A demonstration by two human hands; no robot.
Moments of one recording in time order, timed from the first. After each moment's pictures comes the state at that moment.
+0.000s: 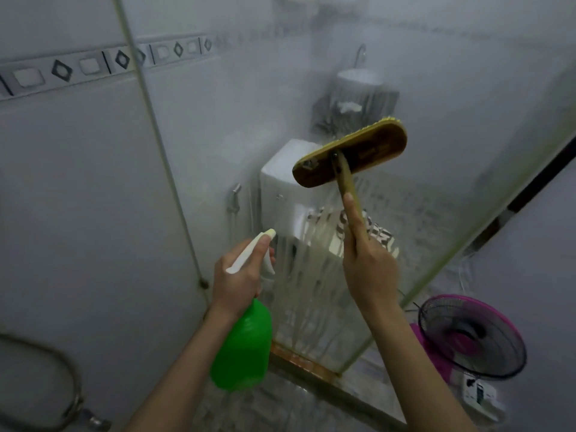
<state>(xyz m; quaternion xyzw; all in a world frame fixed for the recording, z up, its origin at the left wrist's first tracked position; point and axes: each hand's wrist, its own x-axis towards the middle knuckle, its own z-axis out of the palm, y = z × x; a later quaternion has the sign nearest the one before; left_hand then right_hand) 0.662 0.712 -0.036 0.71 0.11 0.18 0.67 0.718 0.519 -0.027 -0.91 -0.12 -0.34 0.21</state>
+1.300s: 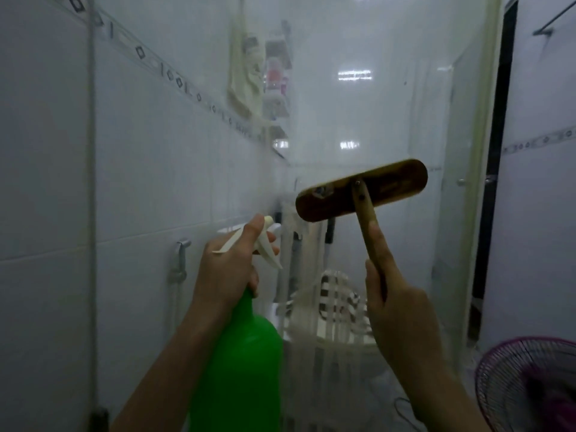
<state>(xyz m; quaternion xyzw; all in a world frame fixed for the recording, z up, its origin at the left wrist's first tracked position) 0.761 0.704 -0.286 0.63 -0.14 0.26 0.72 0.743 0.497 -0.329 -0.82 -0.11 -0.50 0.25</state>
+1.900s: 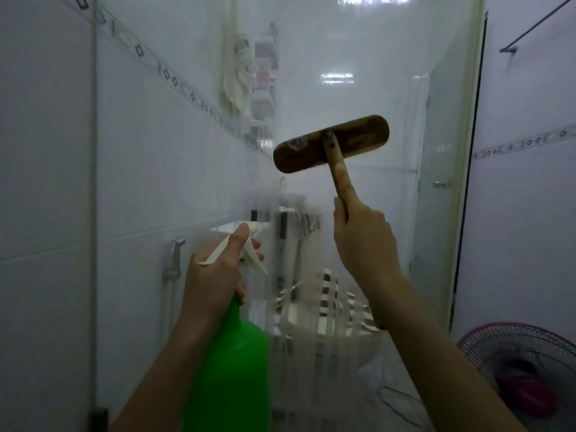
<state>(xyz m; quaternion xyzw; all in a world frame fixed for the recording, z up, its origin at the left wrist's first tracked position) 0.752 0.743 -0.303 0.62 -0.14 0.28 0.72 0.756 0.552 -0.252 -0.84 -0.07 -0.51 0.17</state>
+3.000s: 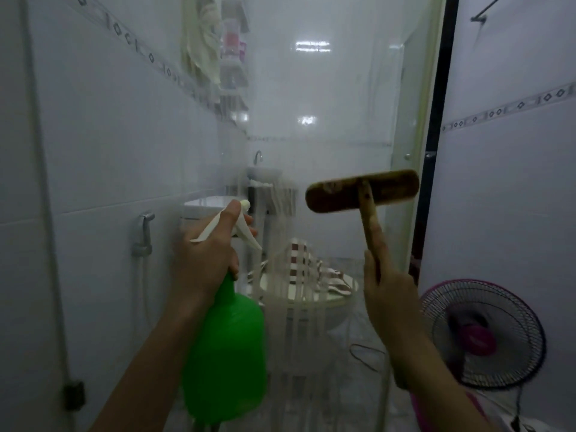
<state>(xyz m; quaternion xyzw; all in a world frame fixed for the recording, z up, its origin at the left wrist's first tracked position) 0.747 0.710 -0.320 0.60 -0.17 0.25 0.74 0.718 0.469 -0.376 -0.82 -0.04 -0.52 0.24</state>
